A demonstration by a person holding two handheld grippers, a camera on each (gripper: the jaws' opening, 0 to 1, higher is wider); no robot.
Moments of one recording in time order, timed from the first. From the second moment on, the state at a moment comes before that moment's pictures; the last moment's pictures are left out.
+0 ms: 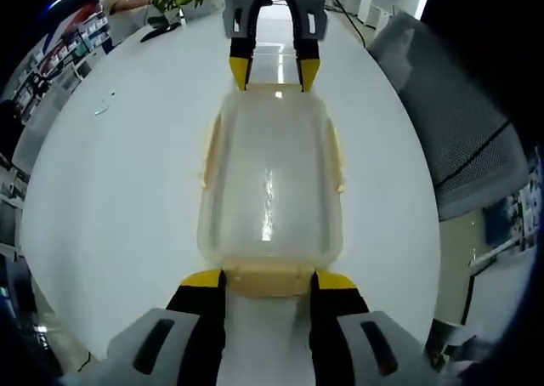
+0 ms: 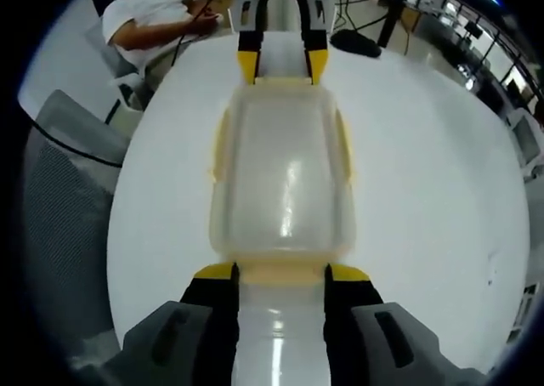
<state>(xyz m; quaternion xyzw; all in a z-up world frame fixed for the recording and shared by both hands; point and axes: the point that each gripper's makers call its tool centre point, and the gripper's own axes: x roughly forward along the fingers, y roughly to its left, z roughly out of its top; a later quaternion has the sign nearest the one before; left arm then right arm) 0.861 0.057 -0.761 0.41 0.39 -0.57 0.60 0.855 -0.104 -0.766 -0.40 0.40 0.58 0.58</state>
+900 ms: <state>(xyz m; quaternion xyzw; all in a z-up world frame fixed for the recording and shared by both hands) 0.853 0.036 -0.723 0.42 0.40 -0.56 0.60 0.844 -0.127 -0.725 -0.40 0.38 0.59 0.59</state>
